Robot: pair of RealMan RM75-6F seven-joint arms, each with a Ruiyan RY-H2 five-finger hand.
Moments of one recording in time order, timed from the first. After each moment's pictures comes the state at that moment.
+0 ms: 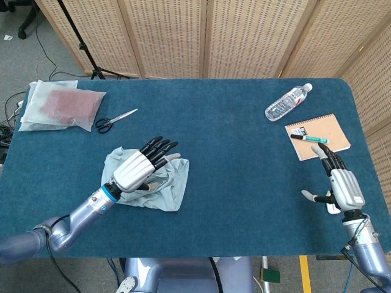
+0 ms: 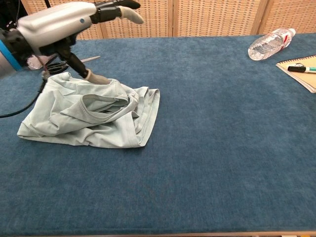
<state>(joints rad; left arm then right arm) -0.81 -1.48 0.00 -1.33 1.65 1.28 -0.13 0.29 -1.13 0.15 -1.58 -1.42 1.27 0.36</state>
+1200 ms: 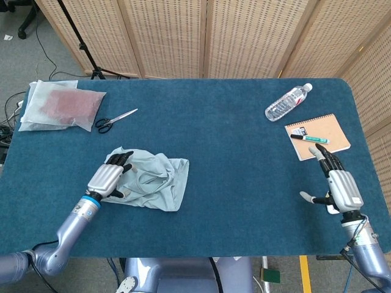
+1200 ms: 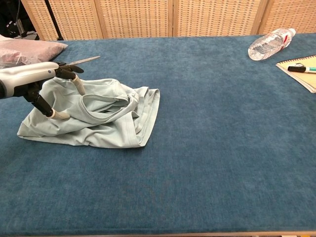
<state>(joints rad) -0.67 -1.41 -0.07 -1.60 1.06 0.97 0.17 0.29 -1.12 0.14 -1.59 -1.44 1.28 0.36</state>
